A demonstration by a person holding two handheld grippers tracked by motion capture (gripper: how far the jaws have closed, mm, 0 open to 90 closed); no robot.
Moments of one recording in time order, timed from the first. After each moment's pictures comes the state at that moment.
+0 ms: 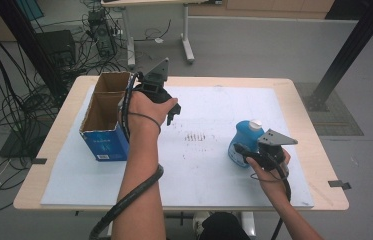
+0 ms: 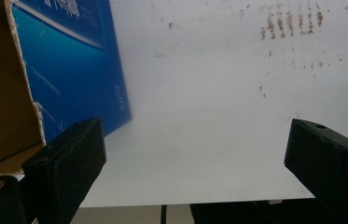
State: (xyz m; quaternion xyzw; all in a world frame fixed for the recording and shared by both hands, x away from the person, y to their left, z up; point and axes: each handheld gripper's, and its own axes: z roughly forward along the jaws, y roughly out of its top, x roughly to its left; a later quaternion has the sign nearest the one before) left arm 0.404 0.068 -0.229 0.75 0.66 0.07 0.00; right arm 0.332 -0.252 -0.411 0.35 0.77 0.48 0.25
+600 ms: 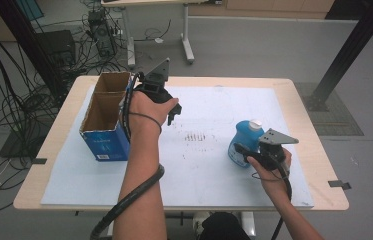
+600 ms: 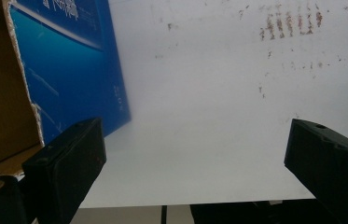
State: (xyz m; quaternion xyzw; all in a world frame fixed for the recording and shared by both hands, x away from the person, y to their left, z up) left arm 0.404 0.067 -0.229 0.75 0.65 0.08 0.00; right arm 0.333 -0.253 -0.411 0.35 0.77 0.48 0.24
